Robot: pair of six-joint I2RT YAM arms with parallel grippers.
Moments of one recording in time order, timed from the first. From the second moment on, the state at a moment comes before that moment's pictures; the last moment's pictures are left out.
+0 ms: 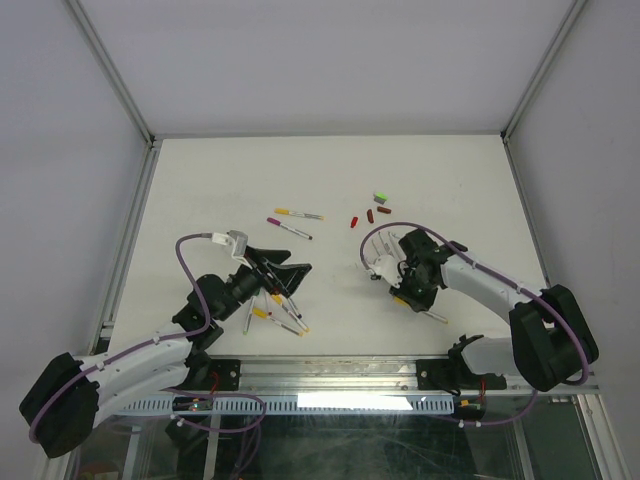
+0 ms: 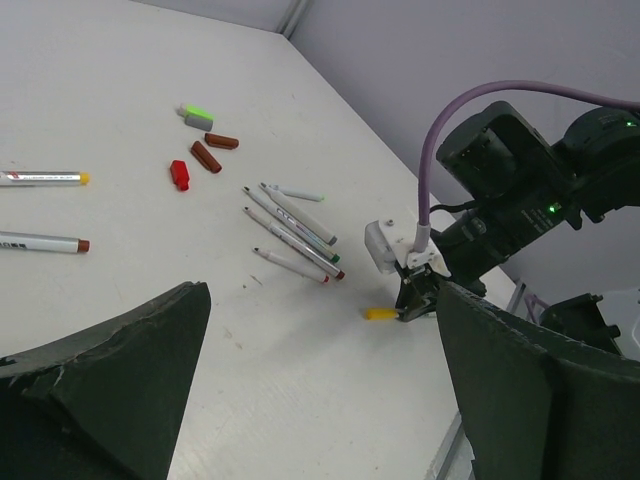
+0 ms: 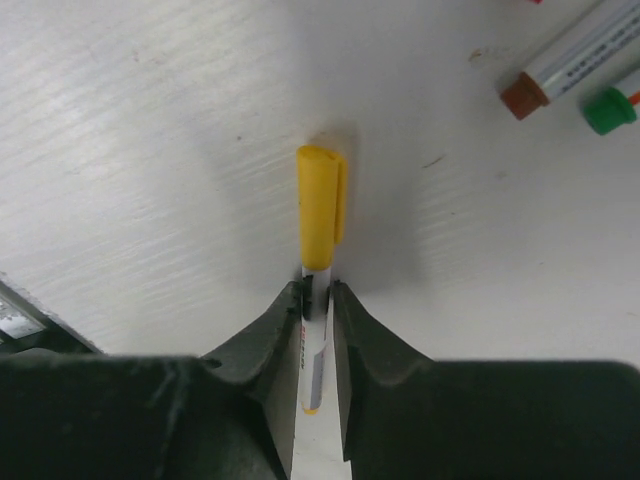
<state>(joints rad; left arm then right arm) -0.76 0.79 0.15 0.75 0.03 -0.58 0.50 1.30 0.67 -0.81 -0.17 -0.69</state>
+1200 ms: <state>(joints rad) -0.77 1.23 0.07 1.28 0.09 -0.89 0.44 1.18 0.69 -0.83 -0.31 -0.68</state>
